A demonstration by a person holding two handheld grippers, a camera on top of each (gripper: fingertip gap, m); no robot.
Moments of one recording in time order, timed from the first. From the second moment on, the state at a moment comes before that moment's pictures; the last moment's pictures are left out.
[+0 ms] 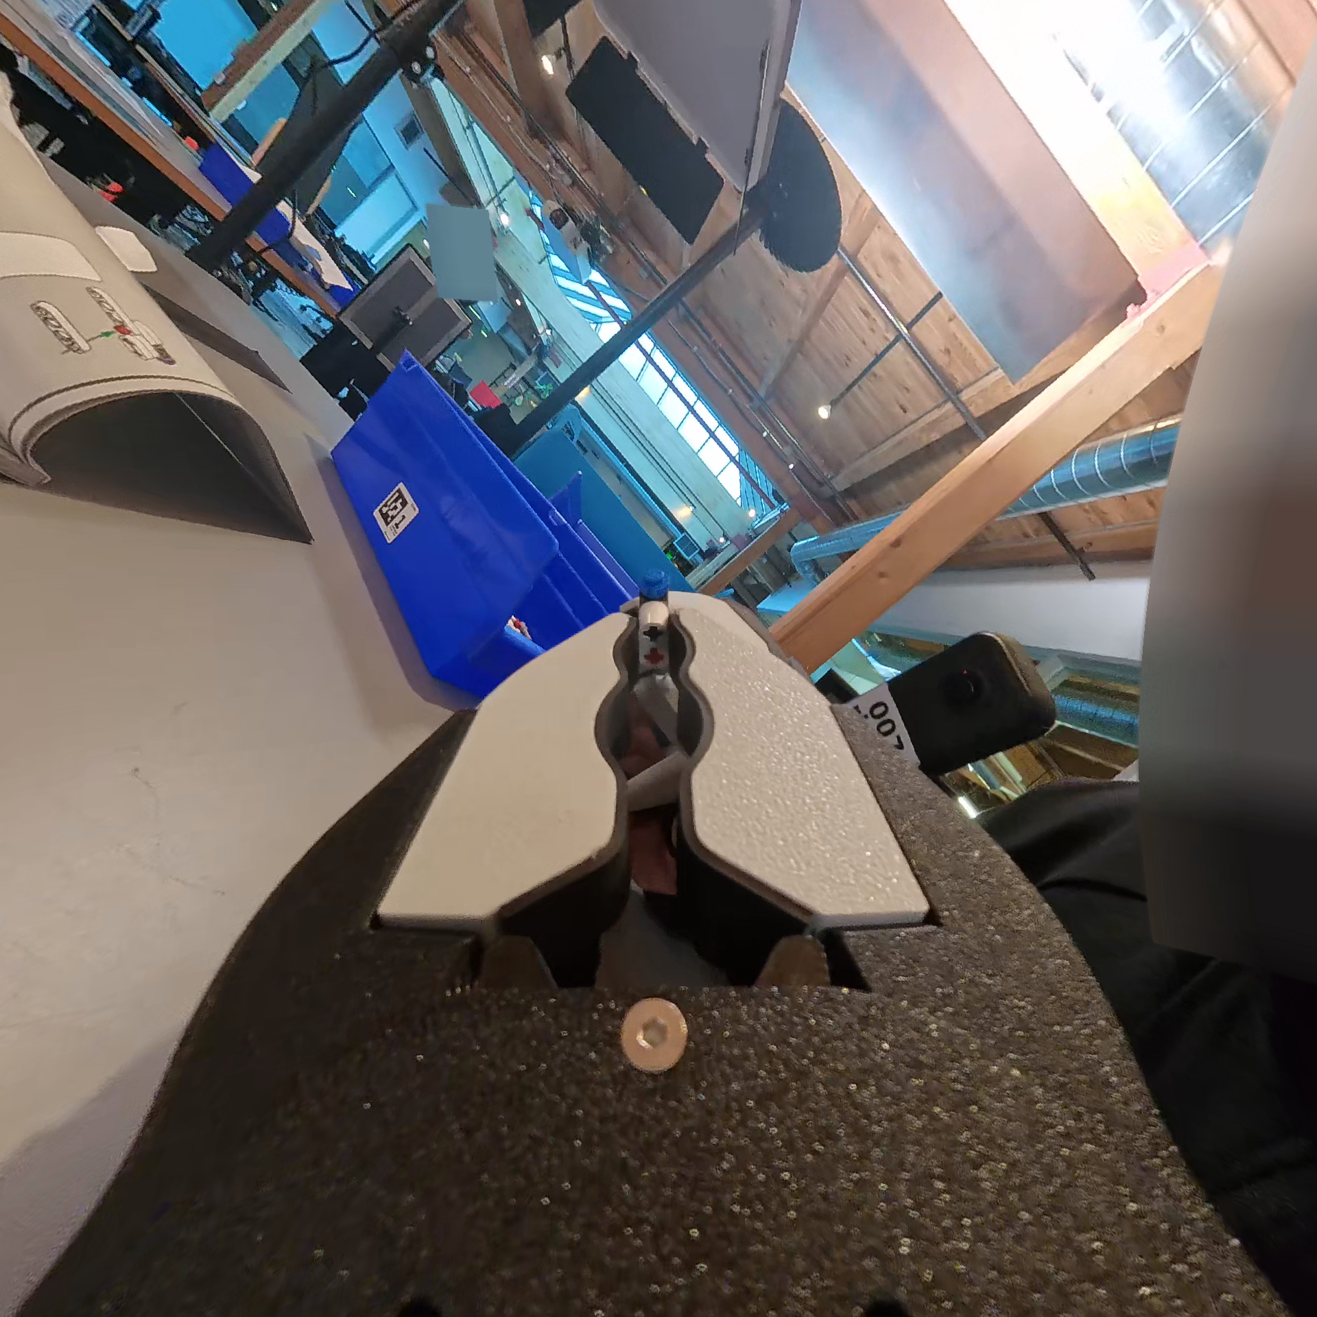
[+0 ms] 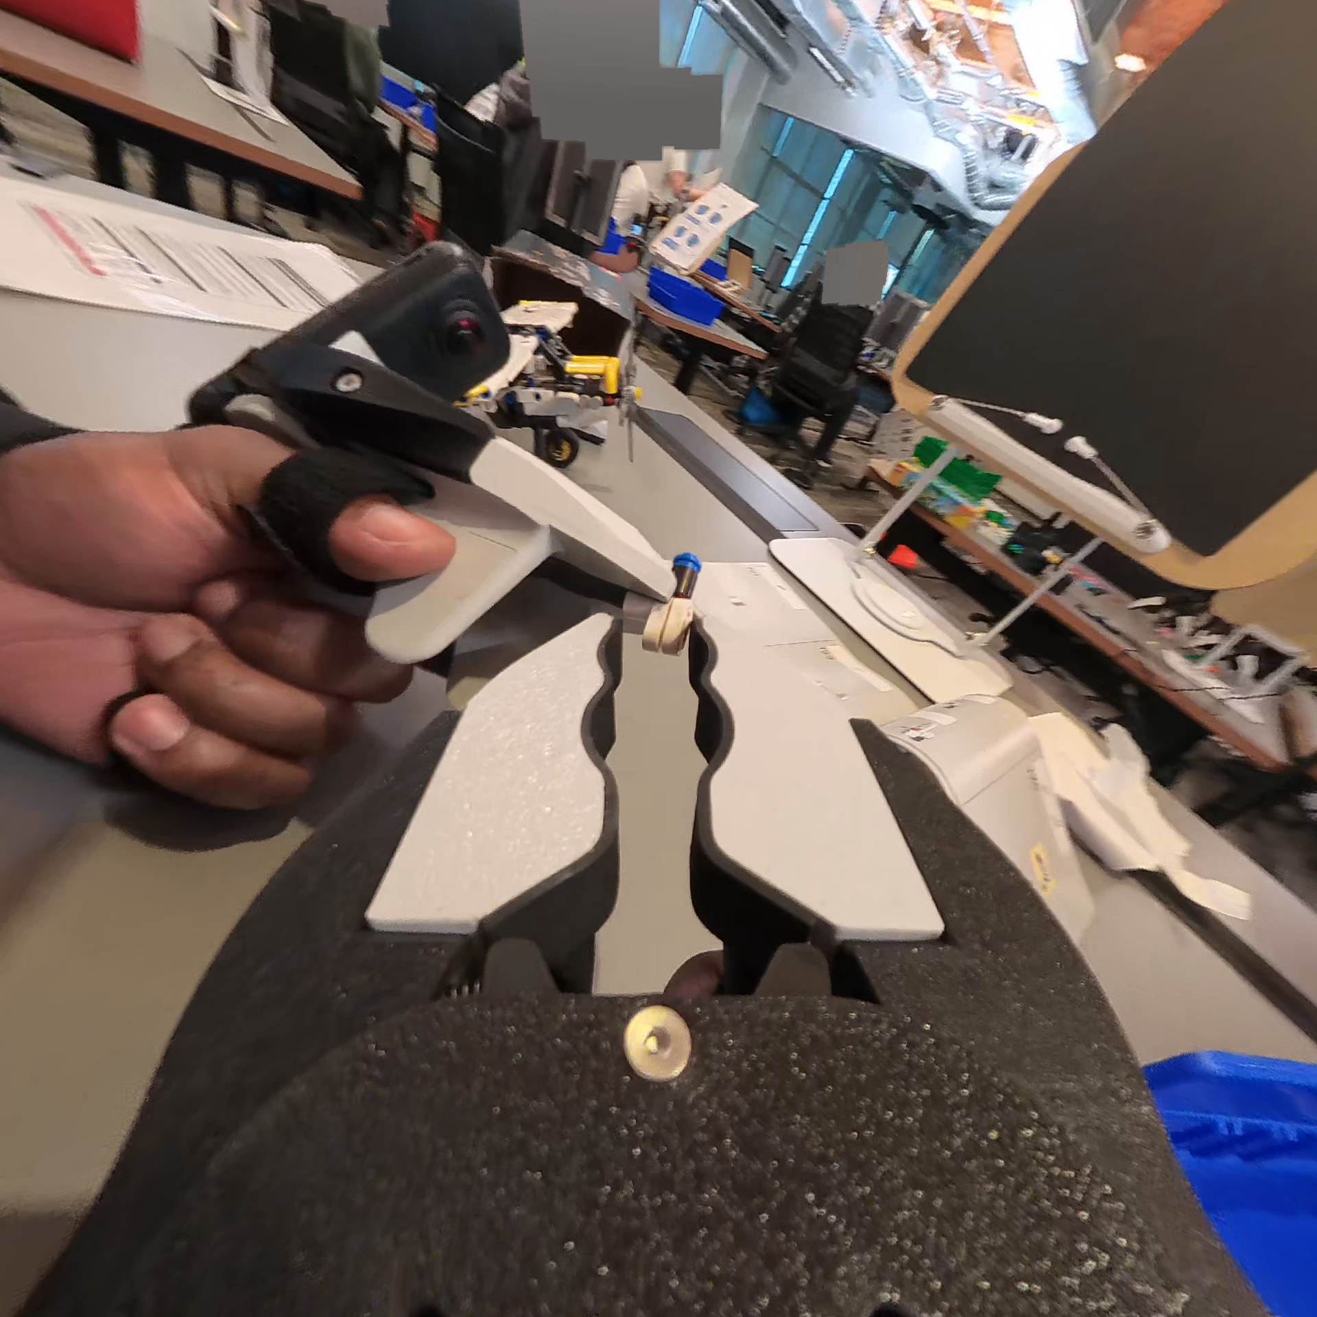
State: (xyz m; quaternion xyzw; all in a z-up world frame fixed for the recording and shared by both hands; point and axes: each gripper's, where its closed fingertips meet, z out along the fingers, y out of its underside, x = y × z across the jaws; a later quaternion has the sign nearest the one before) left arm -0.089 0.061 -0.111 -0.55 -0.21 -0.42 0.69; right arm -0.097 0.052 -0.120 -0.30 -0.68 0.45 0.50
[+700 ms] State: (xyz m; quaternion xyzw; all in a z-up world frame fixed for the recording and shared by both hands) left arm -0.095 0.058 -0.112 -0.54 -0.23 -0.38 0.71; right arm -0.104 0.050 -0.121 -0.32 -0.69 0.38 0.53
